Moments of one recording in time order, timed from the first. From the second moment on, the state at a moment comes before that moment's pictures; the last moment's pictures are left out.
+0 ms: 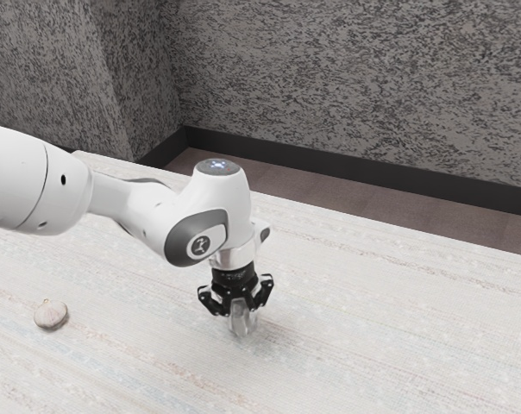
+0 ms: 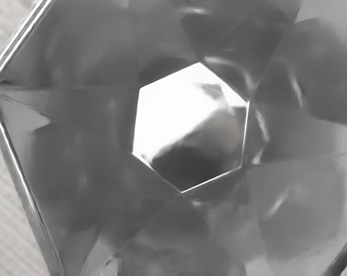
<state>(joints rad) -0.39 0.19 0.07 -2.17 -0.03 2.32 -1.00</state>
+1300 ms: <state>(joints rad) -0.38 0.24 0.30 -2.04 0.19 2.13 -0.97</state>
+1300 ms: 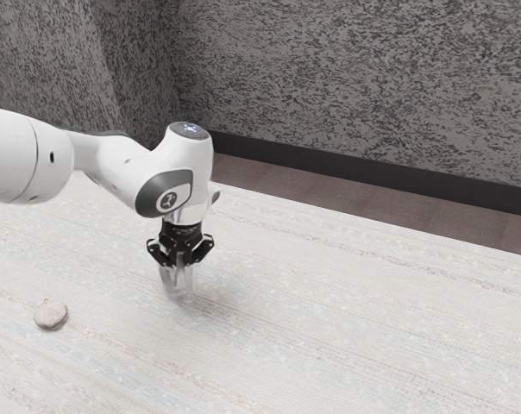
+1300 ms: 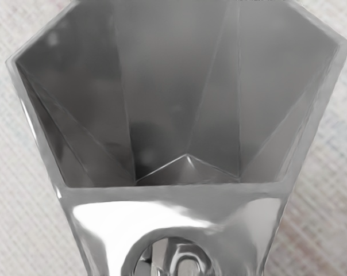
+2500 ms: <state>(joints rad) -0.42 0.11 0.33 -2.15 0.13 2.14 -0.87</state>
